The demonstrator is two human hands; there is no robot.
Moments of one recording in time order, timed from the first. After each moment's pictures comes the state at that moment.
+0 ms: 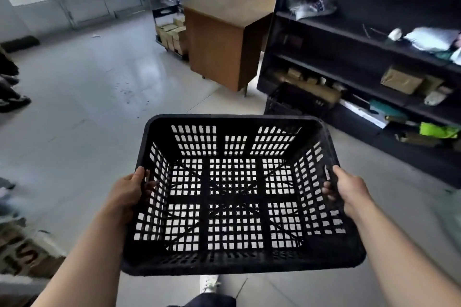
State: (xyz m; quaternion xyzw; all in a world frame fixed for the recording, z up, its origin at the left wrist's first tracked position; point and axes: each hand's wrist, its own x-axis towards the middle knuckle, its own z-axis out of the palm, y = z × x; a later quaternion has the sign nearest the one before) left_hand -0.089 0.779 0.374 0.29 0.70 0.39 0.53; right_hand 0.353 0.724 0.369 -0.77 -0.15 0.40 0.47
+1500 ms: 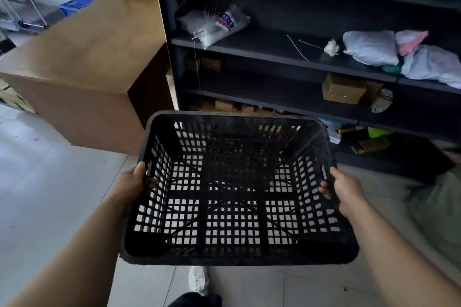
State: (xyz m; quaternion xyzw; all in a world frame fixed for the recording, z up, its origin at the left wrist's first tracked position) left_hand 0.311 1.518 0.357 0.49 0.62 0.23 0.57; right_hand 0.673 1.271 0.351 -0.79 0.07 0.30 0.53
